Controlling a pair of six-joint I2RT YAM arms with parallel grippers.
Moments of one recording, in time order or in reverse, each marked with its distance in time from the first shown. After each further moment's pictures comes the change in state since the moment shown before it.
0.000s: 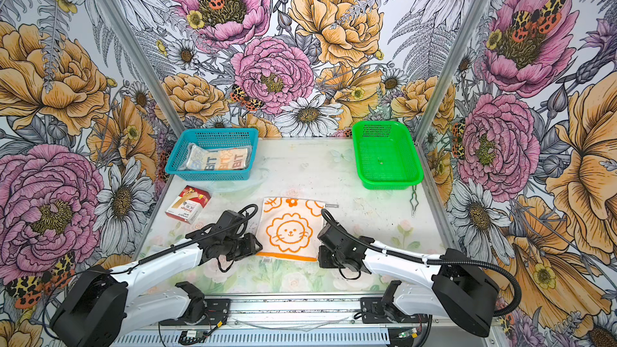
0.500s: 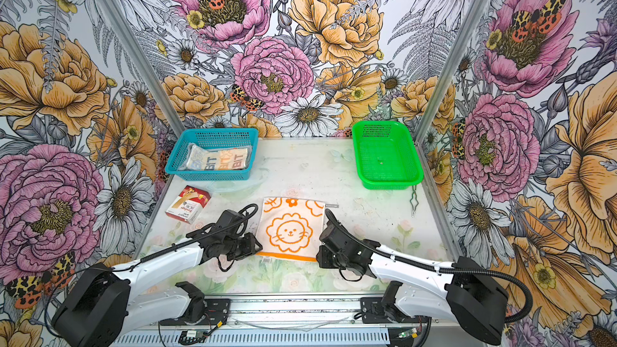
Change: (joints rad) left arm 0.012 0.011 -0.003 0.010 0.023 0.001; right arm 0.022 -0.071 -0.018 0.015 0.008 0.048
